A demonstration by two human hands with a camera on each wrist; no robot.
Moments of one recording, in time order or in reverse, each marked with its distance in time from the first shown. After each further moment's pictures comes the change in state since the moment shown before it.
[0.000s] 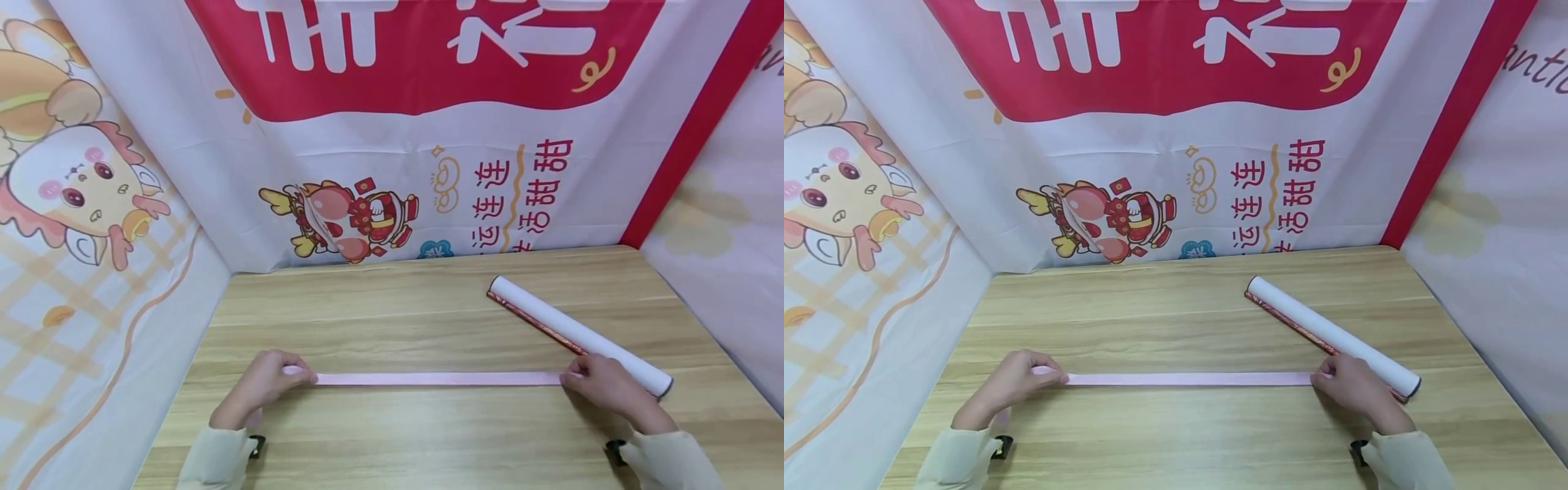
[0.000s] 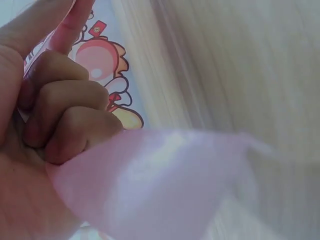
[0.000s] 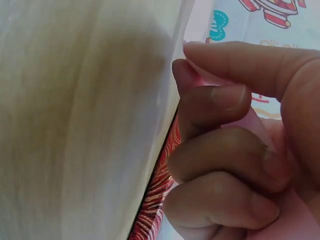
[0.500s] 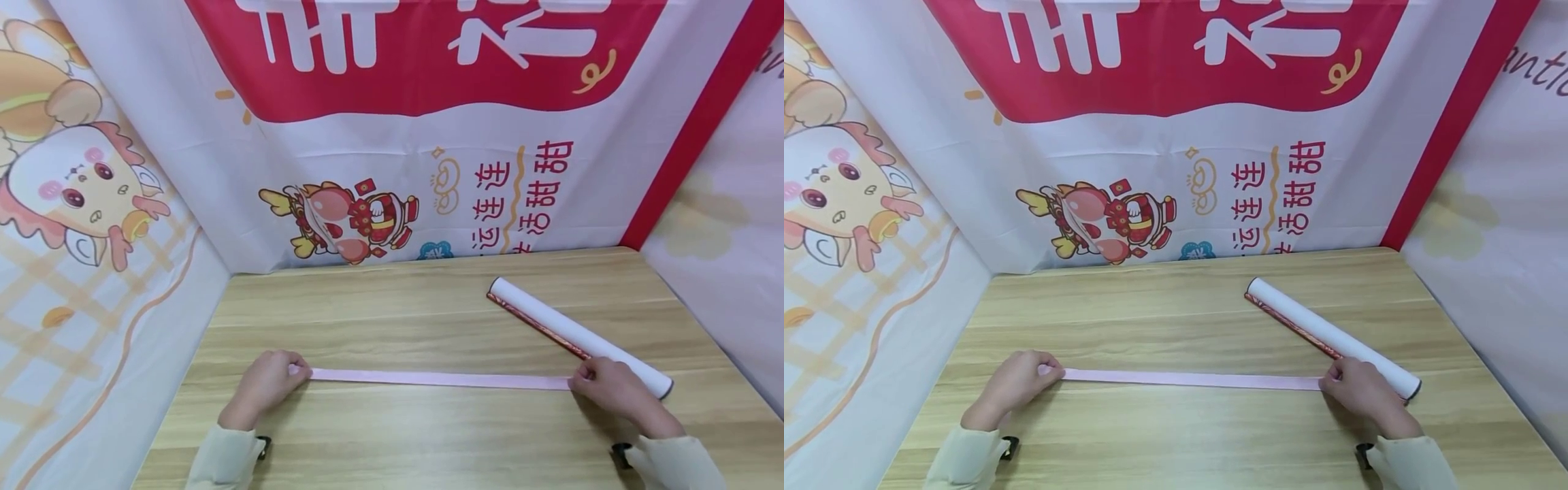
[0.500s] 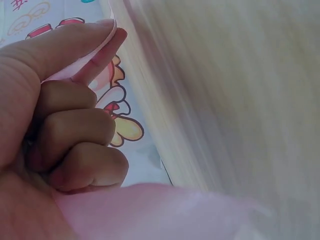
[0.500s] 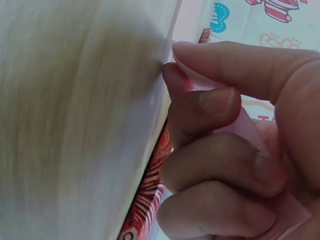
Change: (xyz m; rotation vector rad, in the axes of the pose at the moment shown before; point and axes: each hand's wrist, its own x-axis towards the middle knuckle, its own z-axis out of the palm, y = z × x) left_hand 0.001 0.009 0.003 0.239 0.065 -0.012; right_hand -0.003 0.007 -0.005 -0.057 -0.011 0.055
